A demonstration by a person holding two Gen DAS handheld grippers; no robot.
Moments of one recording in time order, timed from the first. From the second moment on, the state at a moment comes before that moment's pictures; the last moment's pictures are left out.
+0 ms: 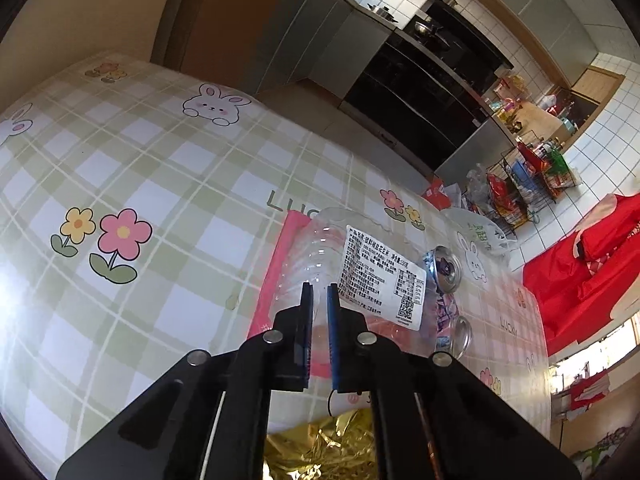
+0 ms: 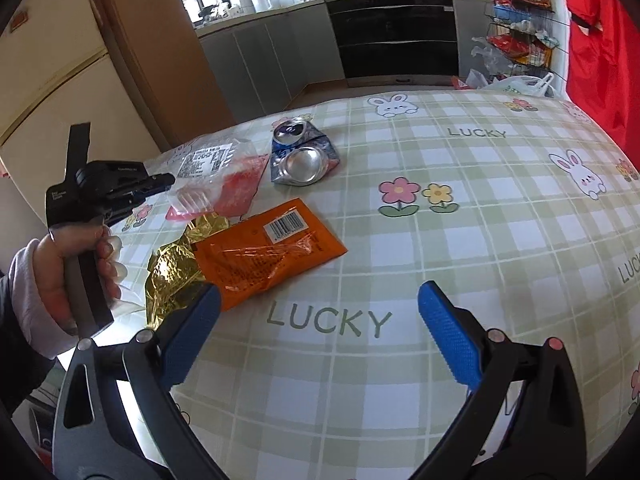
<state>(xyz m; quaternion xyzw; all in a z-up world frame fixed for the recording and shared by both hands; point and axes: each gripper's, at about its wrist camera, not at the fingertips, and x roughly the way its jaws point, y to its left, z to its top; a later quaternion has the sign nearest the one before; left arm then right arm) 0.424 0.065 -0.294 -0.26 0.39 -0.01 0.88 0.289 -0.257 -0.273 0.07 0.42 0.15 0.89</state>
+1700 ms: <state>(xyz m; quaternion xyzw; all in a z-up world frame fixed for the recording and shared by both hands) 0.296 0.156 -0.199 -0.29 0.29 -0.03 0.91 0.426 -0.132 -0.309 0.08 0.54 0.07 0.83</state>
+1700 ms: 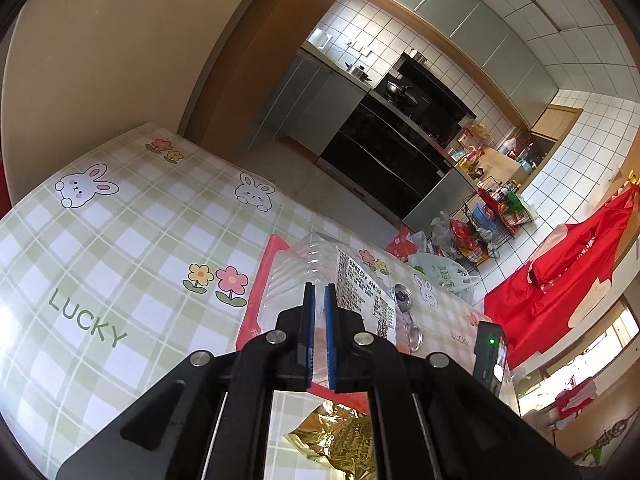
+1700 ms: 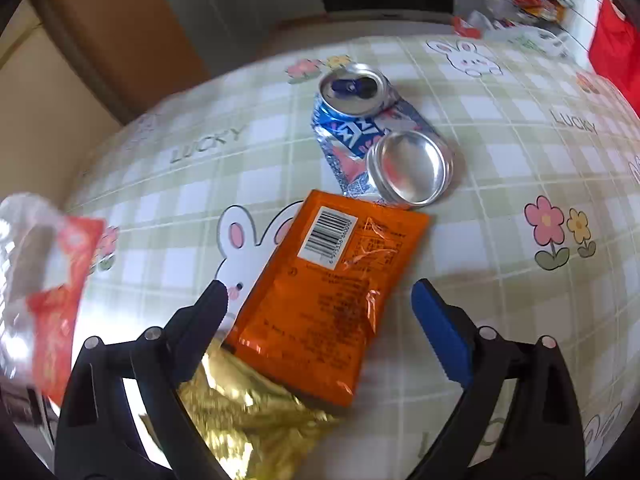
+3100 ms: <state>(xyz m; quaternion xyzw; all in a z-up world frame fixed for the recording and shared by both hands) 0.197 0.117 -0.141 -0.26 0.26 -0.08 0.93 0.201 -0.185 -0.158 -0.01 0.35 0.21 0.91</state>
